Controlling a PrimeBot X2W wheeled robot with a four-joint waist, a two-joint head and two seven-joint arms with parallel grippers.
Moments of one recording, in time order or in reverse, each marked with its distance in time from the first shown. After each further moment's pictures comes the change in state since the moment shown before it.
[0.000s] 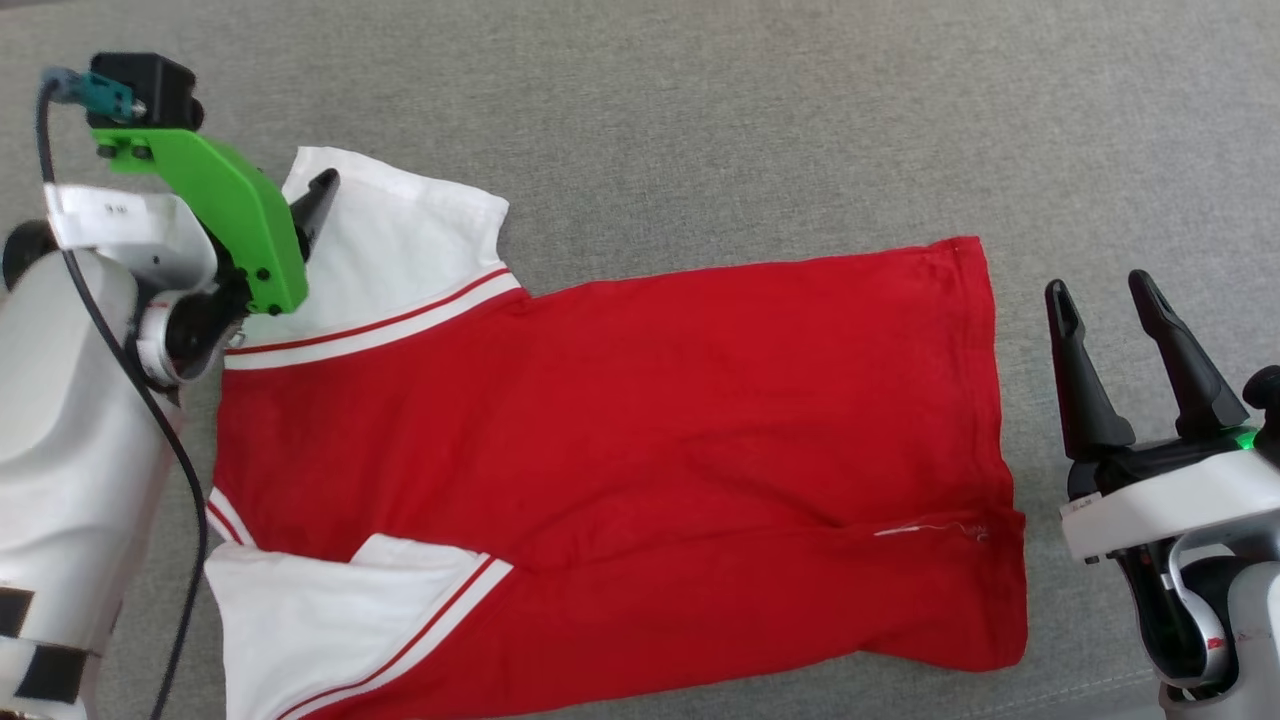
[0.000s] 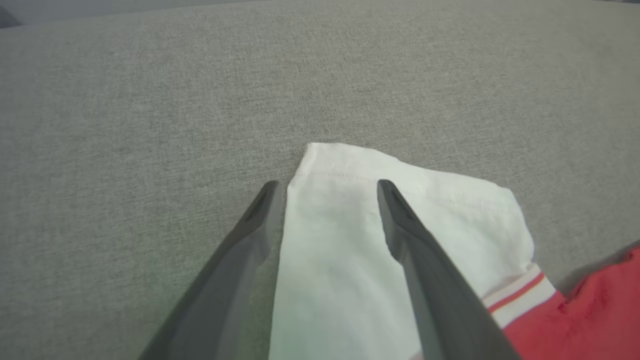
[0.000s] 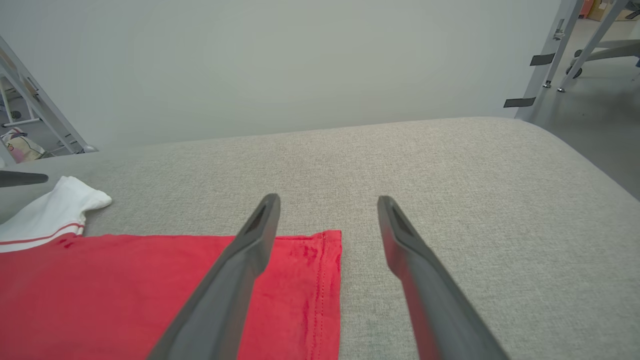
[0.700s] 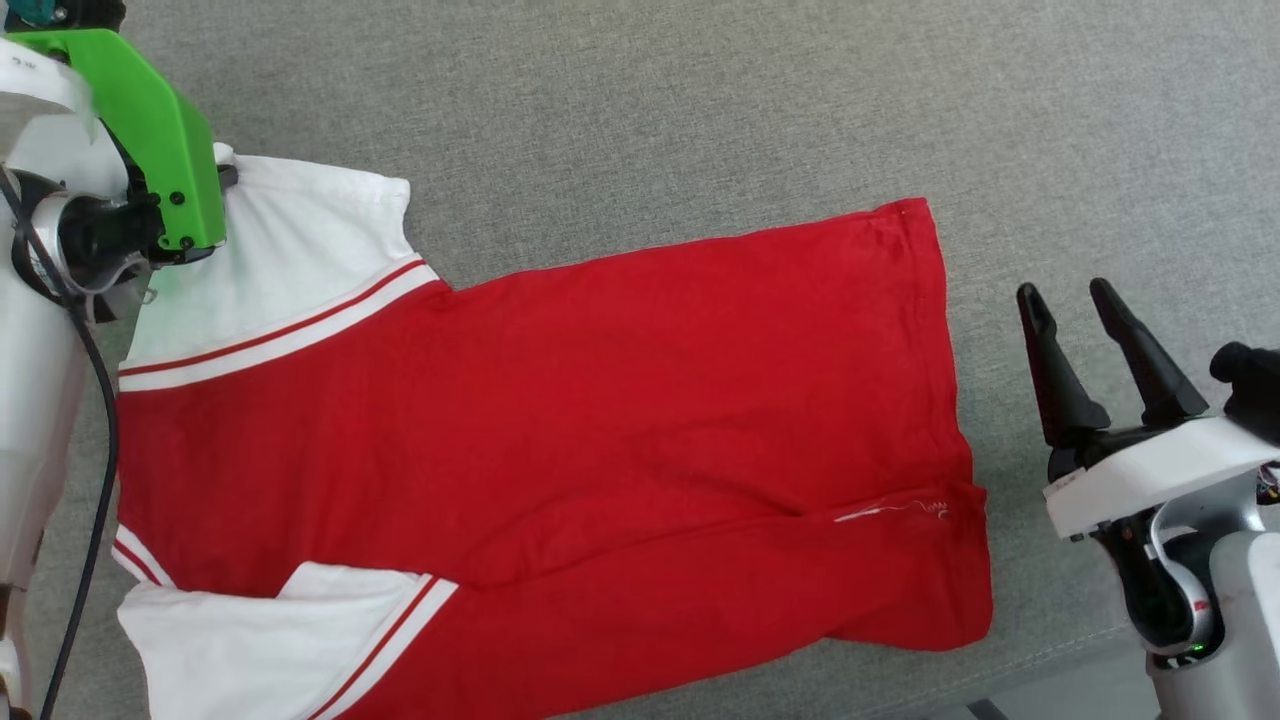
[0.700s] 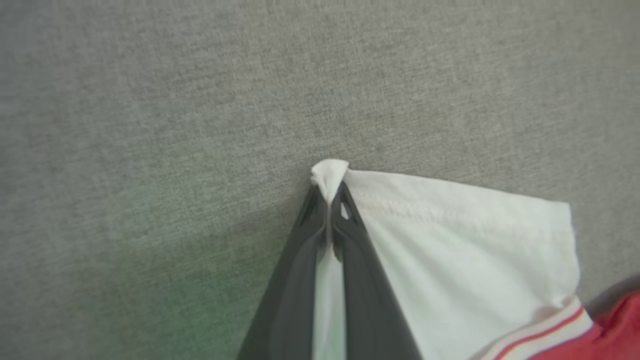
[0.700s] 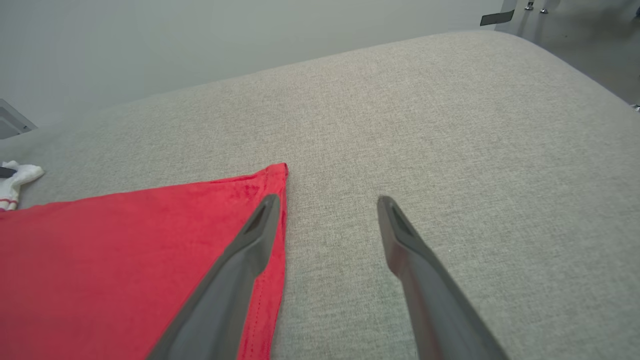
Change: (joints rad) left arm -0.169 0.071 -0.046 0.103 -0.058 0.016 0.379; right arm -0.067 -0.021 0.043 0.149 0.113 0.000 0.008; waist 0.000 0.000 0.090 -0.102
